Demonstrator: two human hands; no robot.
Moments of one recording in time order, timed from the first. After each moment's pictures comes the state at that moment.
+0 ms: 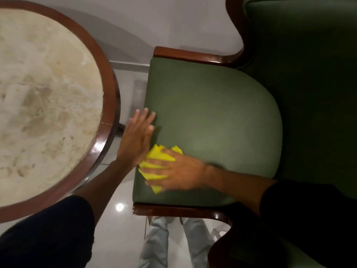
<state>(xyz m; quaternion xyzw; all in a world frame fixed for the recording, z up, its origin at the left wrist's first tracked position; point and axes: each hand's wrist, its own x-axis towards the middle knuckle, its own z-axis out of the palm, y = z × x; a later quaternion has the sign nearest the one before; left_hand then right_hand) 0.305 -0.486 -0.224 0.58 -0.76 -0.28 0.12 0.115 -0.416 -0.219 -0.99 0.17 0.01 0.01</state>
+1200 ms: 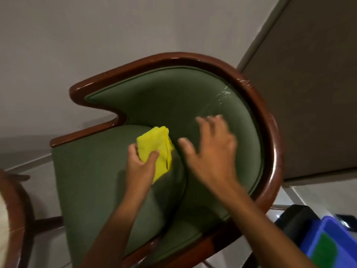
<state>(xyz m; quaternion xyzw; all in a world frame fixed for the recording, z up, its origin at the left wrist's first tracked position) 0.037 -0.422 -0.013 0.53 -0.51 -0.62 0.28 -0.082 -0.330 0.067 -0.39 0.91 -0.17 0.02</state>
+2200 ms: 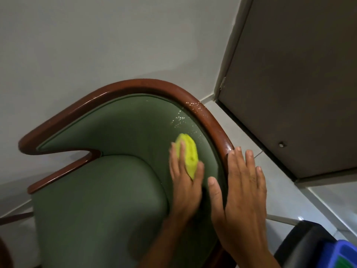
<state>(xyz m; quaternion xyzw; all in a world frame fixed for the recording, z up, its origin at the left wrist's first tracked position) -0.160 -0.332 -0.037 0.37 -0.72 -0.52 0.26 -0.188 -0.232 0.055 -0.29 0.92 -0.24 0.03</state>
